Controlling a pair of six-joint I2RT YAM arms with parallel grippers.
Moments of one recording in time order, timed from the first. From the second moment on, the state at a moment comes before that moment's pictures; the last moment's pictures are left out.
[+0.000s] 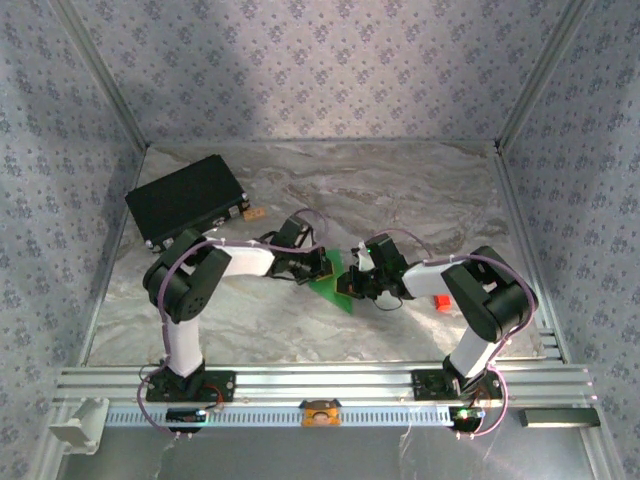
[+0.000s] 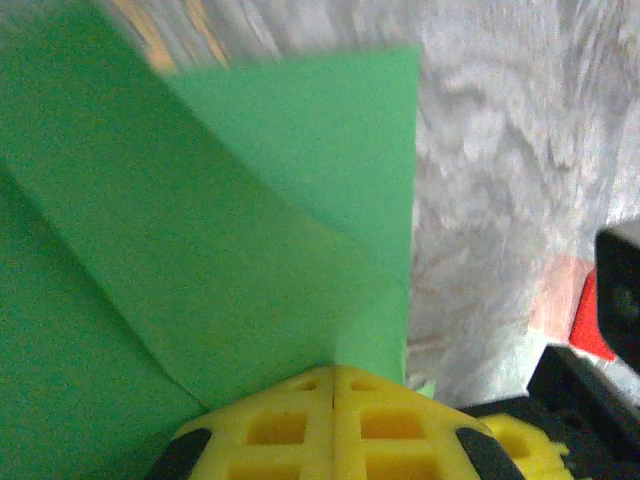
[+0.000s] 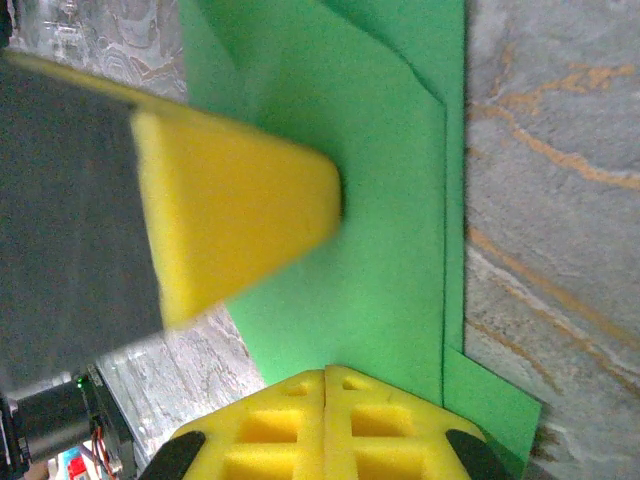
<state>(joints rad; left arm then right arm) -0.68 1.90 0.96 0.01 0.48 -0.93 0.58 1.68 0.59 0.20 -0.59 0.76</state>
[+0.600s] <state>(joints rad) -0.49 1.93 1.04 -0.07 0.44 -0.87 0.58 1.68 0.59 0.20 -0.59 0.74</state>
